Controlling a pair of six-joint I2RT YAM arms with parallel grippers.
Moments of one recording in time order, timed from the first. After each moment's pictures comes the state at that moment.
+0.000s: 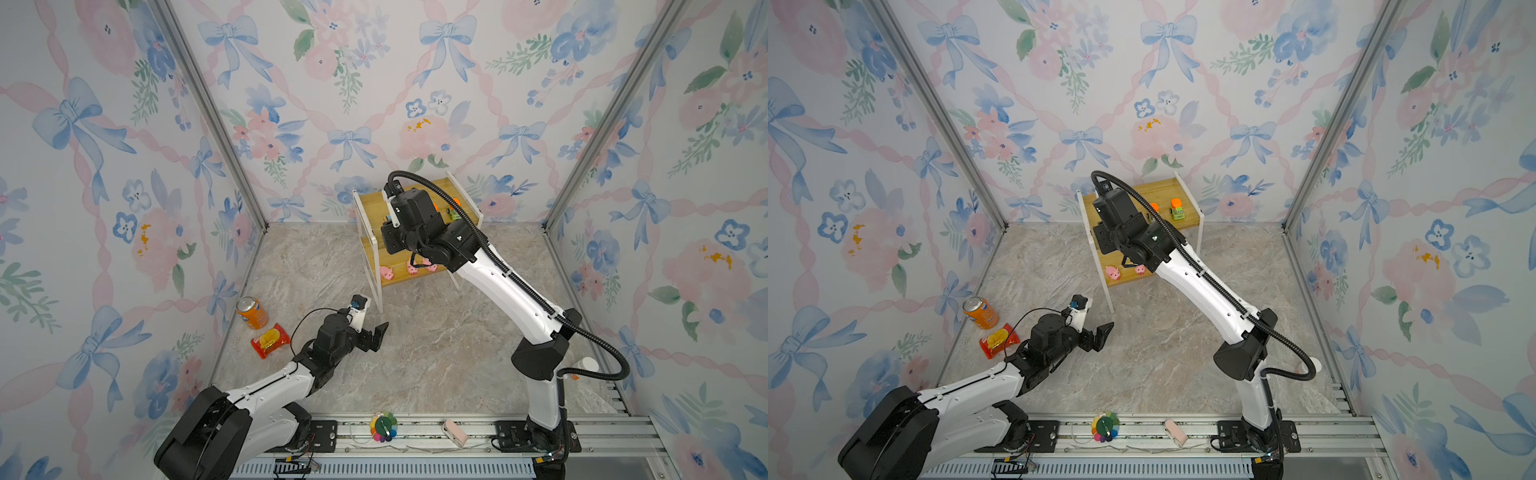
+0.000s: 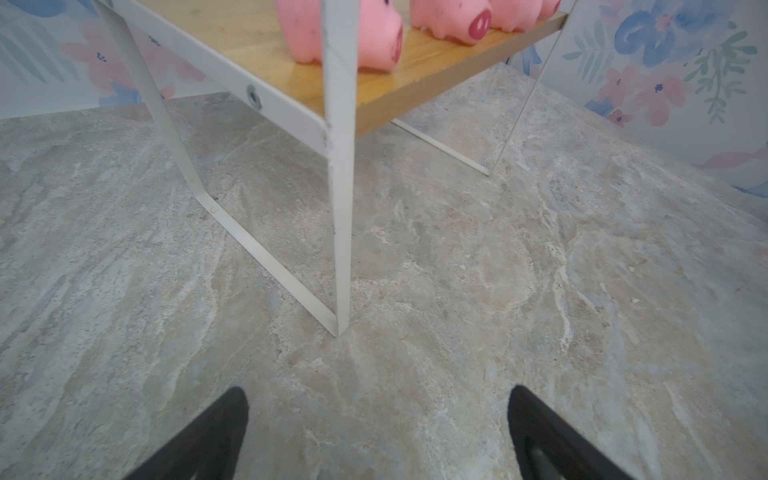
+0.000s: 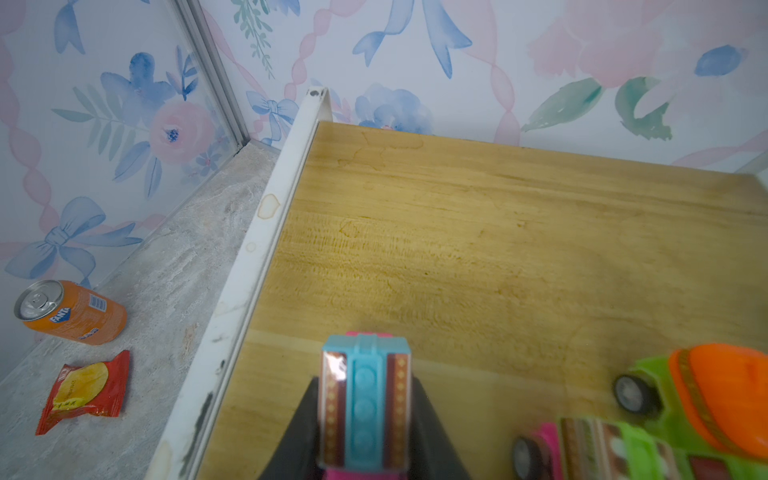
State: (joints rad) left arm -0.56 1.10 0.28 0.42 0.03 -0.10; right arm 0.88 2.01 2.40 -0.95 0.36 0.19
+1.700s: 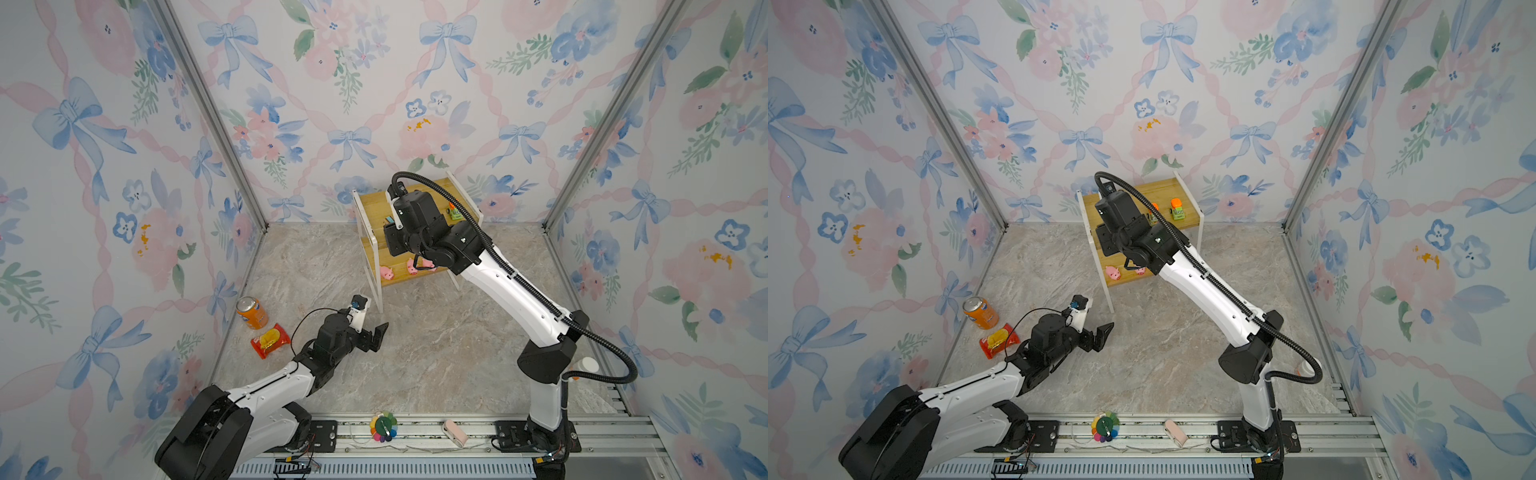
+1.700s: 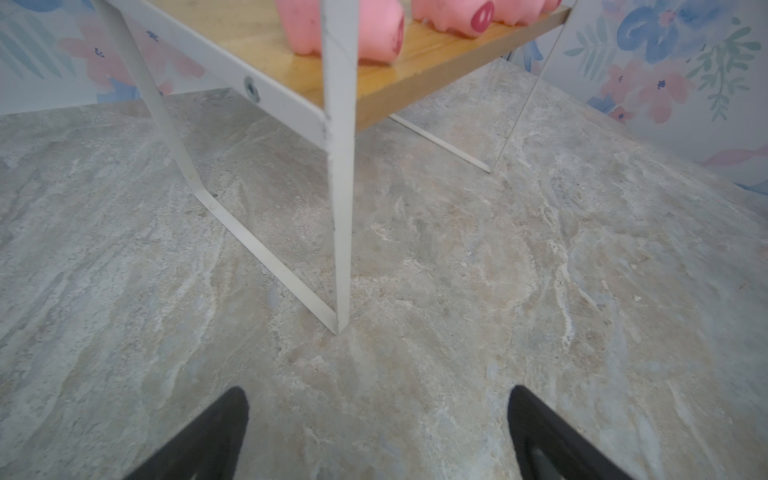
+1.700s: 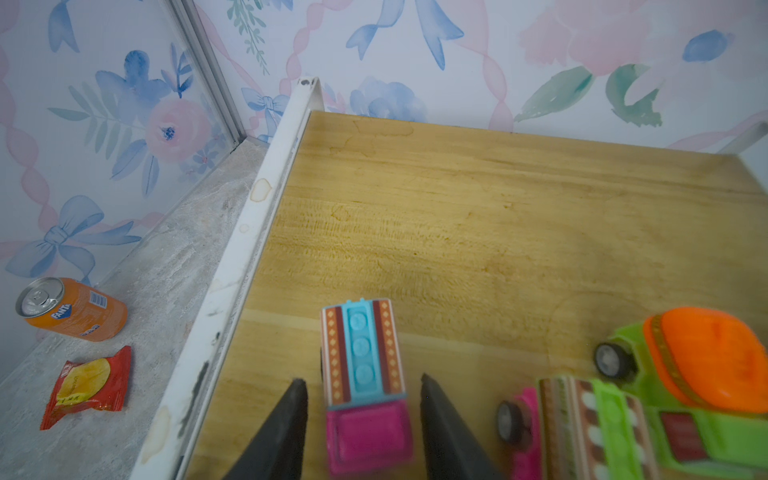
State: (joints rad) left arm -0.56 1.10 0.28 0.42 0.03 -0.10; right arm 0.89 1.97 2.33 -0.94 0.37 0.21
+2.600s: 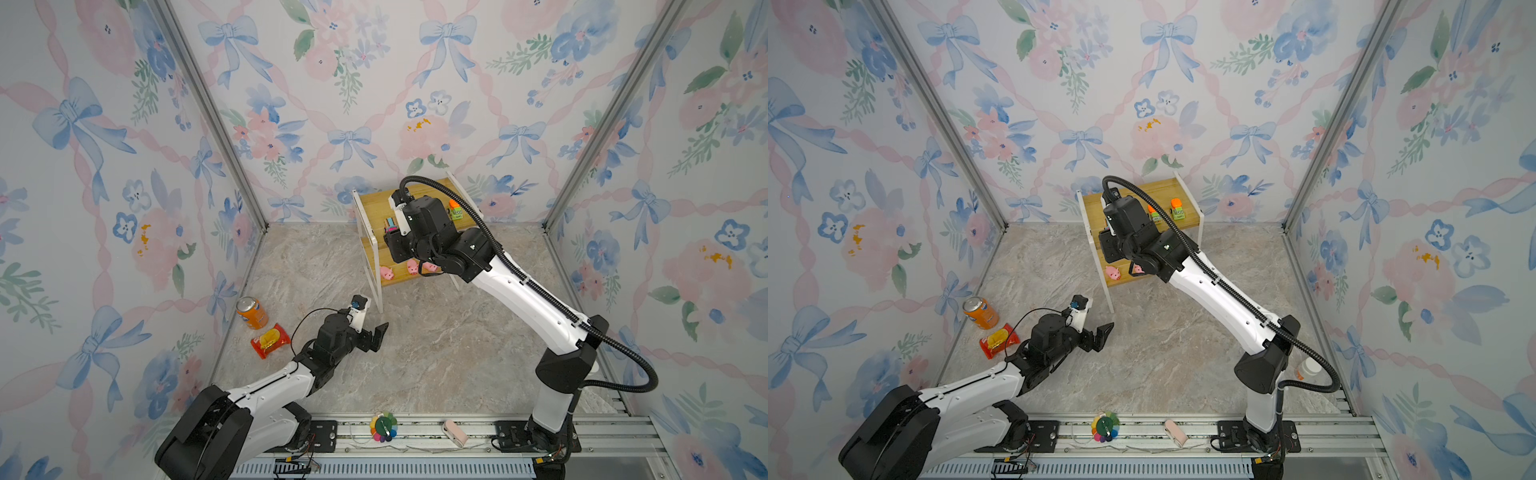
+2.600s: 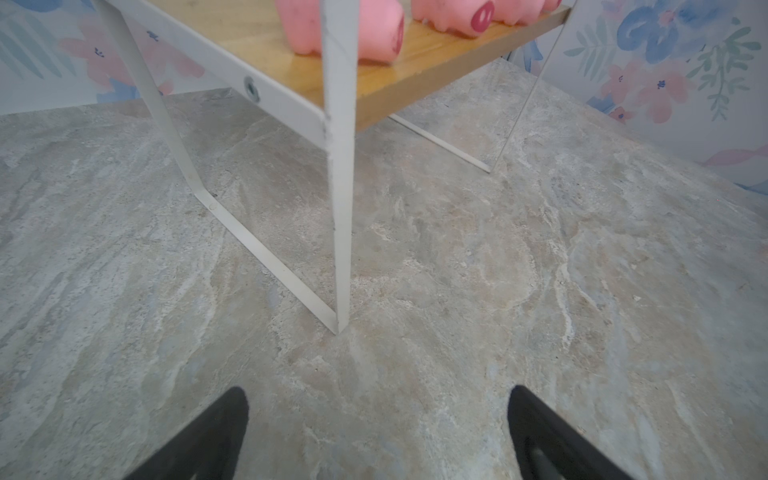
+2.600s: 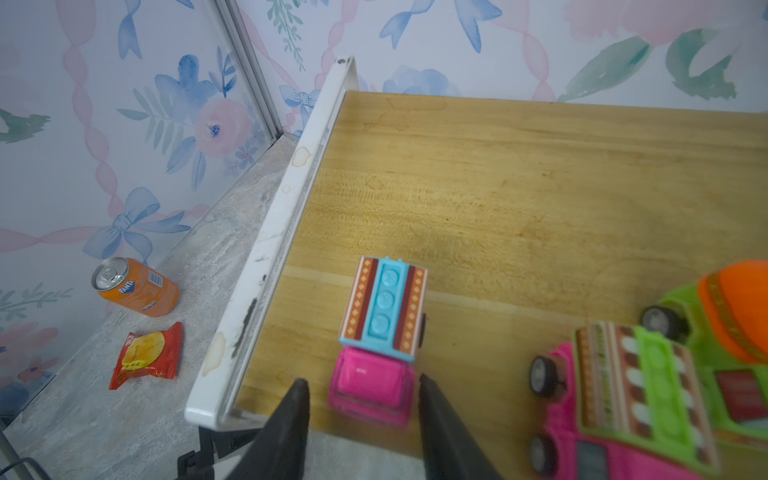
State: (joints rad) left arm -0.56 1.10 0.28 0.42 0.03 -0.10; right arm 0.88 1.84 2.14 -0.85 0.26 0.24
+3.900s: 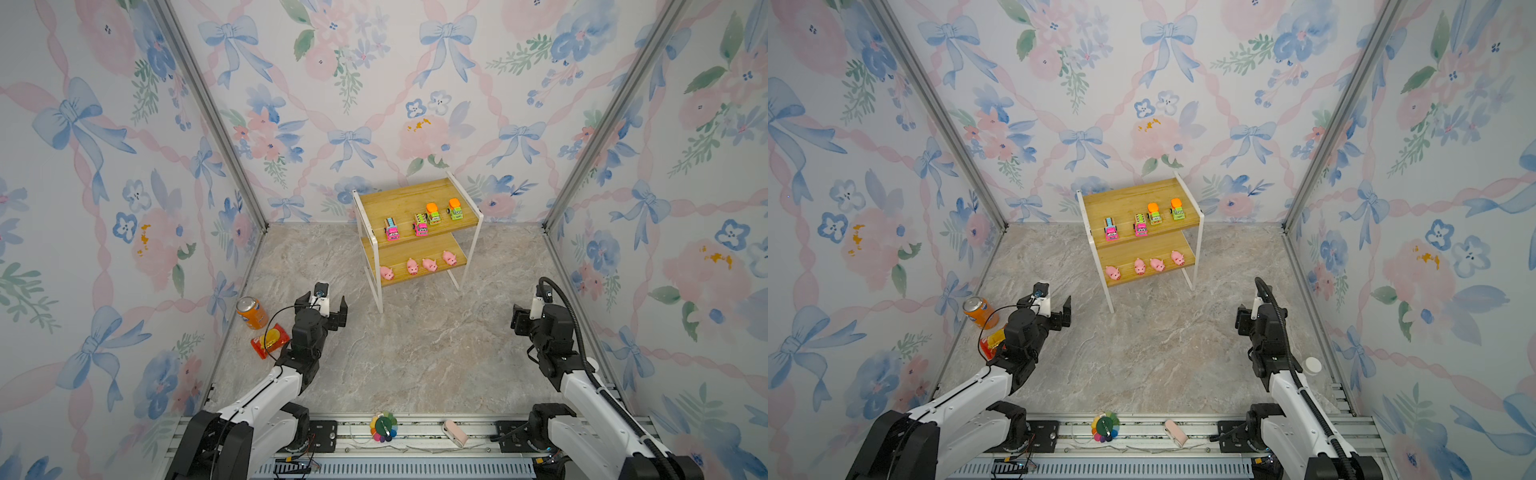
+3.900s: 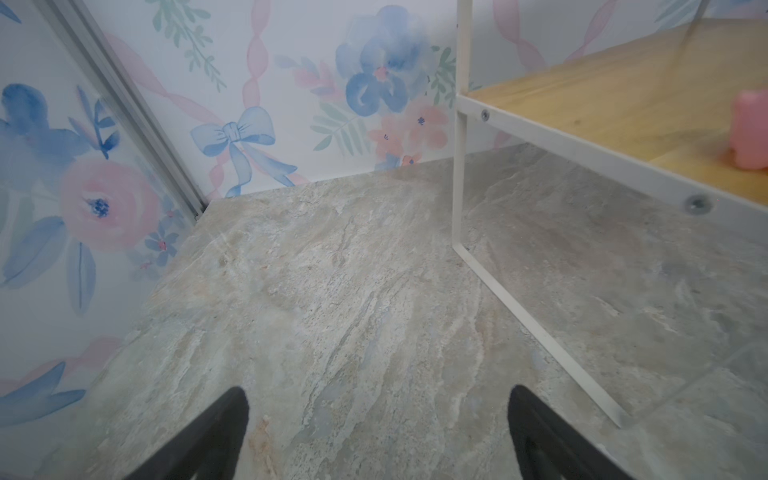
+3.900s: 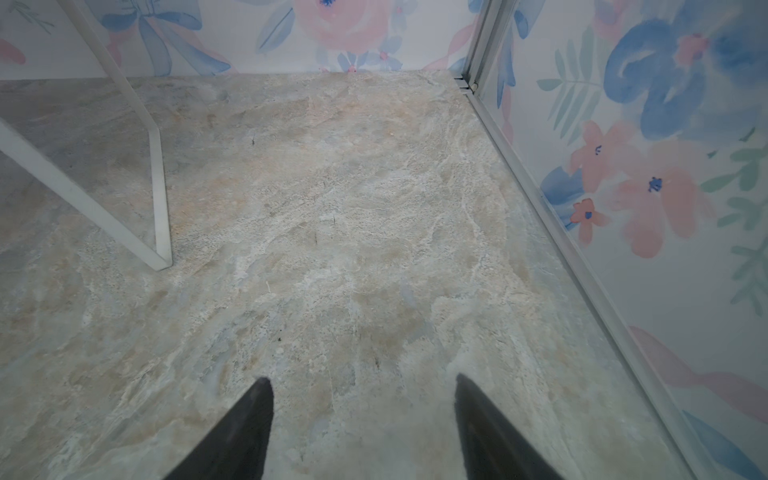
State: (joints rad) left arm -0.25 1.04 0.23 0.53 -0.23 0.09; right arm 0.02 0.89 0.30 0.13 0.15 0.03
